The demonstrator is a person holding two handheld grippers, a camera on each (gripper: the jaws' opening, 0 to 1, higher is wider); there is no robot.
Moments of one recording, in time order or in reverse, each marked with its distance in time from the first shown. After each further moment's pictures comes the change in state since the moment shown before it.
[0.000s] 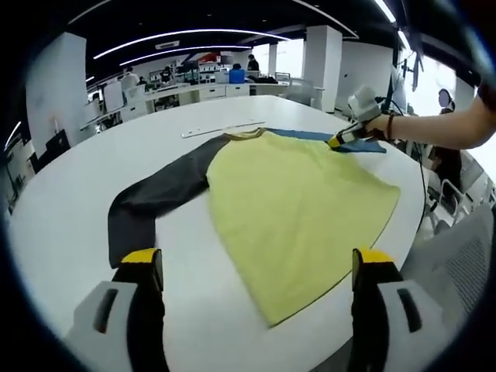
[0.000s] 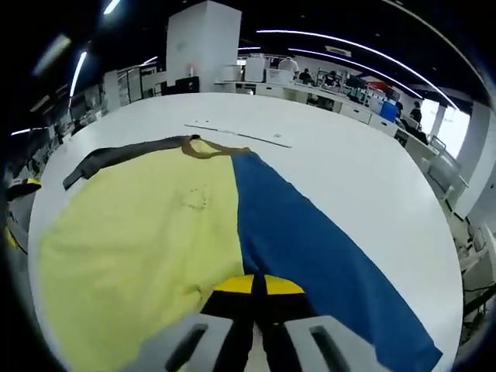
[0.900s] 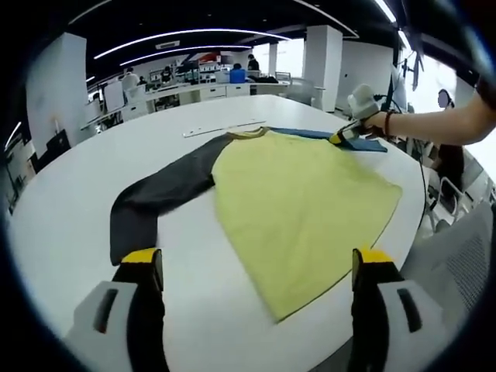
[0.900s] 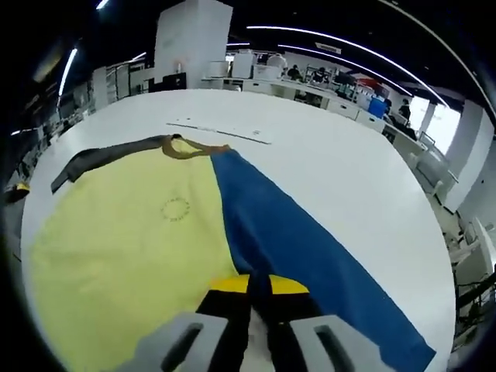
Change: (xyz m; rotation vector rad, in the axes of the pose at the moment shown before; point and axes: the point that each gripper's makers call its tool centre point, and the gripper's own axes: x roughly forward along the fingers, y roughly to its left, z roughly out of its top) left arm -0.003 0.003 -0.001 0.002 0.003 0.001; right arm -0.007 -0.015 0.000 0.099 0.001 -0.048
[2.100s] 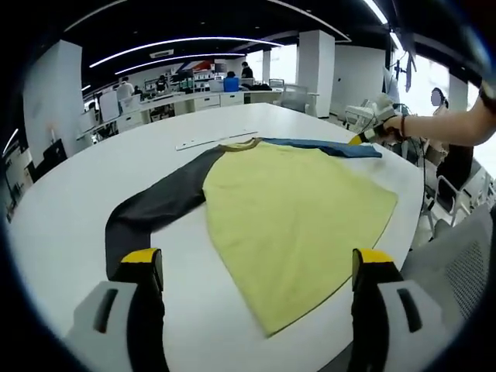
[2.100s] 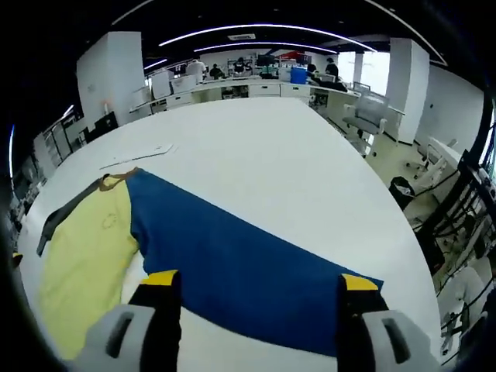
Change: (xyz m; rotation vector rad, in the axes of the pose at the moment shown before) left arm 0.005 -0.013 0.018 0.027 -0.047 -0.021; right arm -0.076 -0.128 -0.066 0.310 0.037 -0.219
